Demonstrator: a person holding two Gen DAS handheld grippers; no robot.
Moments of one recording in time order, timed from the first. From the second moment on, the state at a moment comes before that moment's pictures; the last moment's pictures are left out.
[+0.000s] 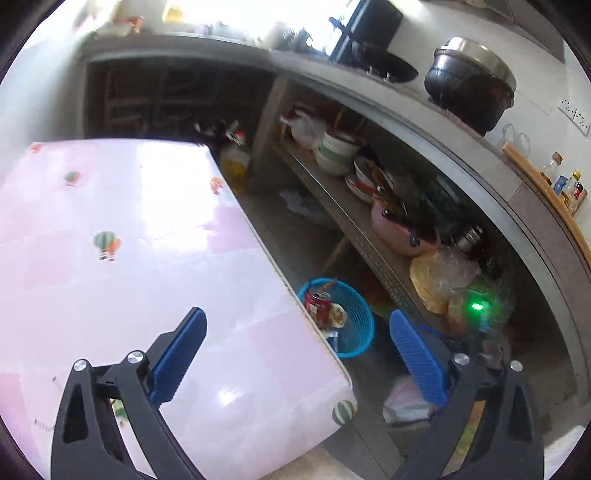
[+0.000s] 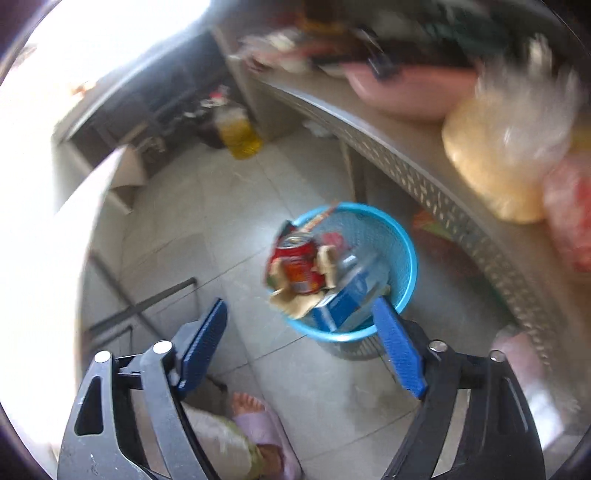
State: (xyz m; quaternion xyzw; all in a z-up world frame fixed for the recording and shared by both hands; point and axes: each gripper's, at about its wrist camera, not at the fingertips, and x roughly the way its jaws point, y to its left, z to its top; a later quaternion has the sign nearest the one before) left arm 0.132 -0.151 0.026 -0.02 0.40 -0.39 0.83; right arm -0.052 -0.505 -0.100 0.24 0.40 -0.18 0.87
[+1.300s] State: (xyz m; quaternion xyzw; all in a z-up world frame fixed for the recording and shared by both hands) left arm 0.050 0.004 0.006 0.04 0.43 0.01 0.90; right arm -0.096 -0.303 -0.026 0.04 0.37 -0.17 0.91
